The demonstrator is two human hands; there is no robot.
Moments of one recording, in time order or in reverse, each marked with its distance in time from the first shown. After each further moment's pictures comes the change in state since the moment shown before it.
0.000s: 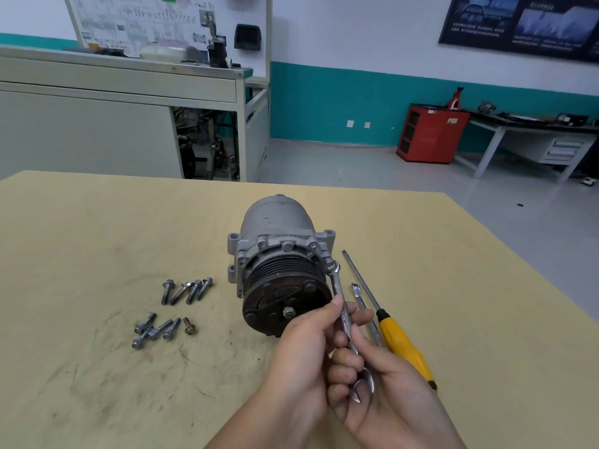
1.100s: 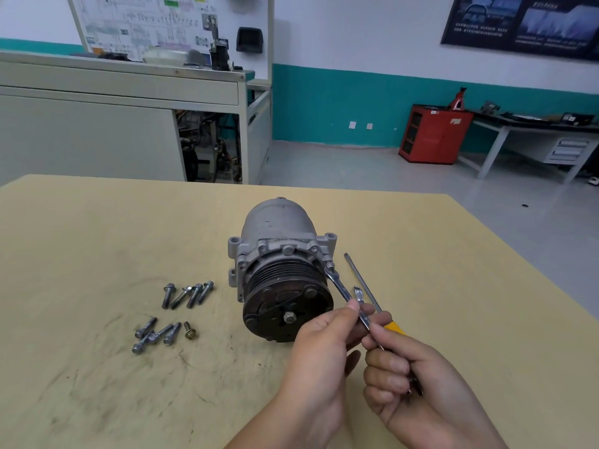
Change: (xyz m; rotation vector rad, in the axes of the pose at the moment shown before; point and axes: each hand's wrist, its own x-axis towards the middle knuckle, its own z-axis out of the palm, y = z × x) left_hand 0.005 -0.012 0.011 0.096 -0.041 0.201; right_hand -0.013 -0.024 -0.001 -0.162 0.117 -0.117
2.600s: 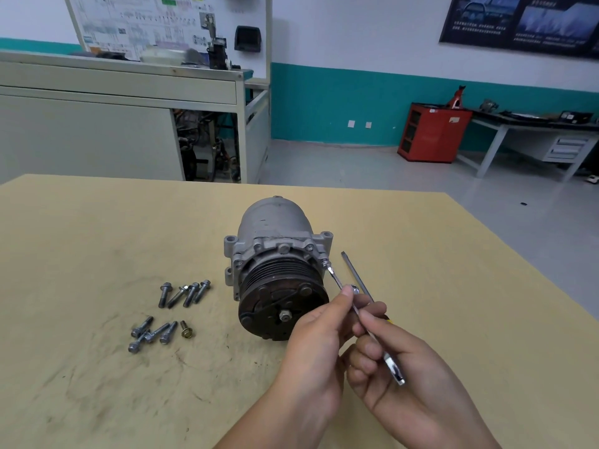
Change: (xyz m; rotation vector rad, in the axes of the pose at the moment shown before) left_hand 0.001 0.006 0.004 -0.131 0.016 -0.049; right_hand 0.005 0.003 0.004 0.032 -0.079 -0.094
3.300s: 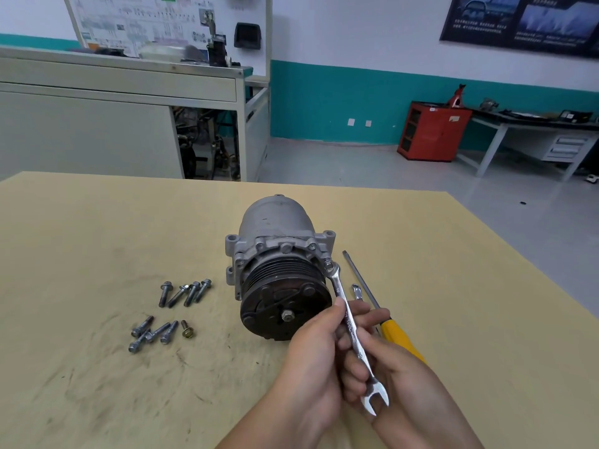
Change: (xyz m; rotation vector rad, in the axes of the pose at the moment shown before) left_hand 0.000 0.000 -0.009 0.052 -0.032 -0.140; right_hand 0.011 0.016 -0.009 -0.168 -0.008 0.017
